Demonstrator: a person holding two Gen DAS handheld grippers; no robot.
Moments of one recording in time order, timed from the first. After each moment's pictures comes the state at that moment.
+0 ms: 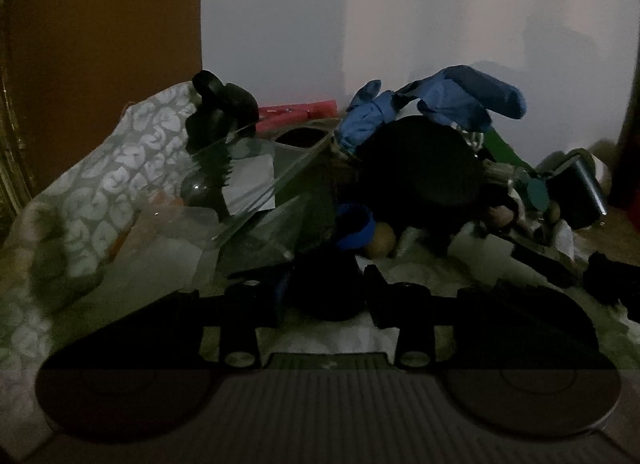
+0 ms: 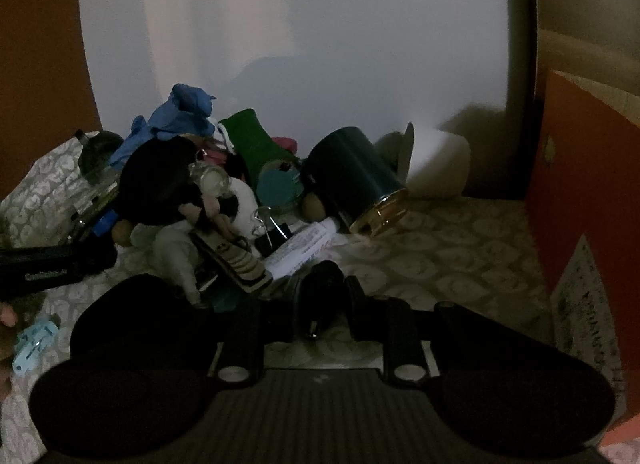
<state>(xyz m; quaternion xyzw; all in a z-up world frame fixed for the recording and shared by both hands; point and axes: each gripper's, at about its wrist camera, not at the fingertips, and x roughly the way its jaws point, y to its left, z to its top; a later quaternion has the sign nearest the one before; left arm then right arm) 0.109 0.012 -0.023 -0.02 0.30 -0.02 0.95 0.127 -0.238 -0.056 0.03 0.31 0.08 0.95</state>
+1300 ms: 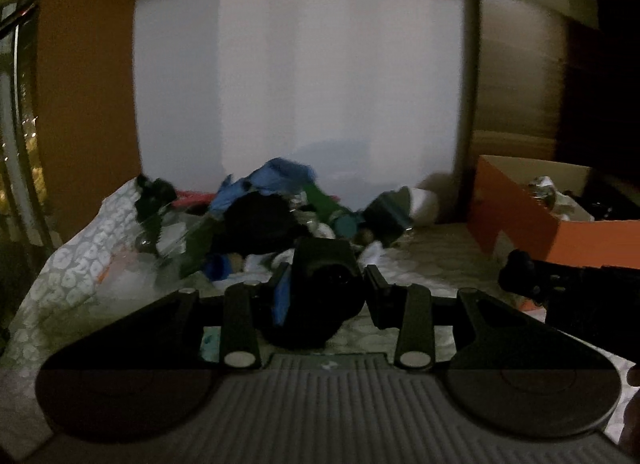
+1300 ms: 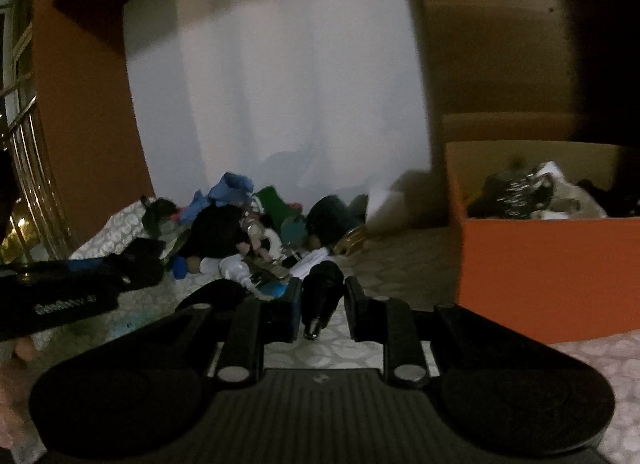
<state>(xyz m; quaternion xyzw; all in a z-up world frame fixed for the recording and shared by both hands) -0.005 -0.077 0.044 0.02 0.21 -0.10 0.97 -0.009 -0.280 0.005 0.08 0.21 0.08 0.97</state>
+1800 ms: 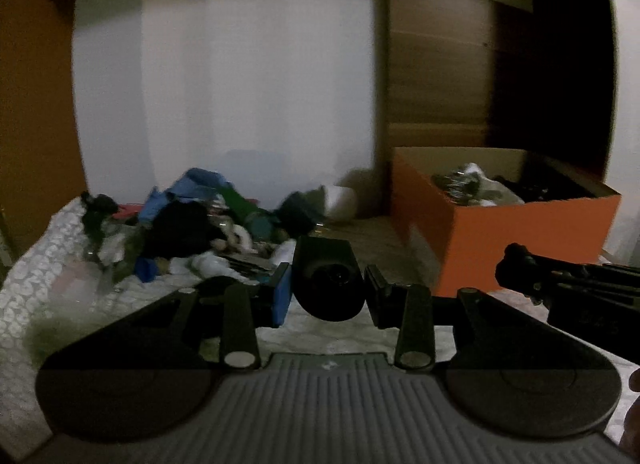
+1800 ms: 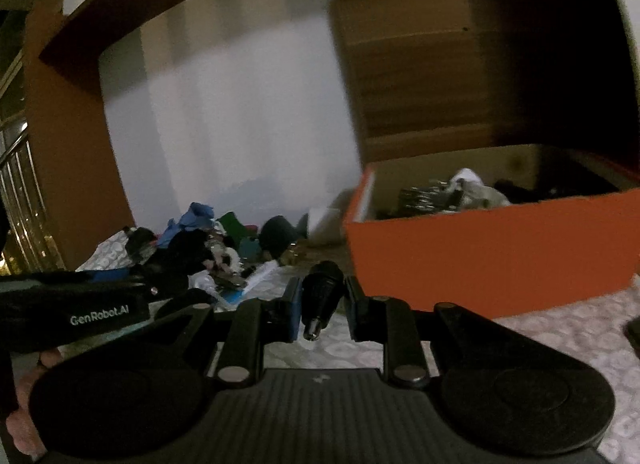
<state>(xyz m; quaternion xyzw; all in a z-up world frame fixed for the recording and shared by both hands) -0.036 -0.137 0.046 0.04 0.21 -0.16 0.96 -0.068 -0.338 0.009 0.11 0.18 0.04 0.98</state>
